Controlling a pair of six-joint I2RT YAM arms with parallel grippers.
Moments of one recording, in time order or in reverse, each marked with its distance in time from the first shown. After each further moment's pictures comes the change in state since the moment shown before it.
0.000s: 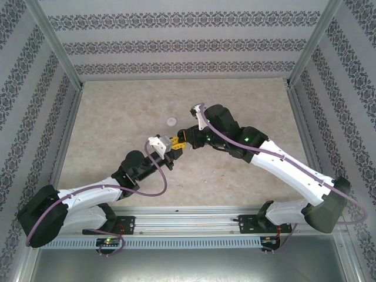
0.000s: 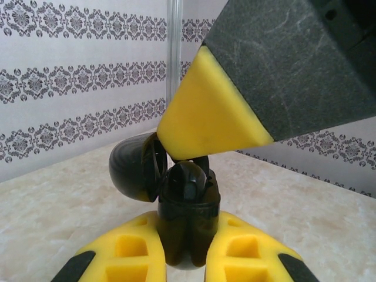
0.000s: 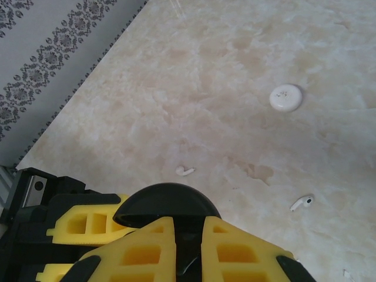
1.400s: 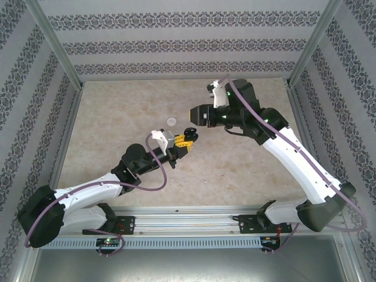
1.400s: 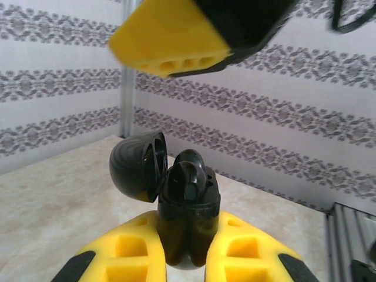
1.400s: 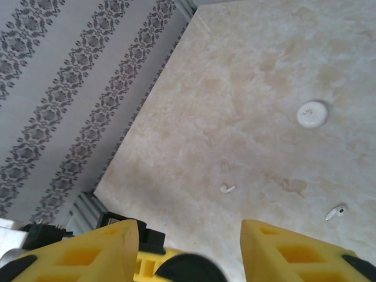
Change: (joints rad) left arm 0.015 0.004 0.120 -0.086 0.188 -0.108; right arm -0.235 0.046 0.260 -0.158 -0.321 0.105
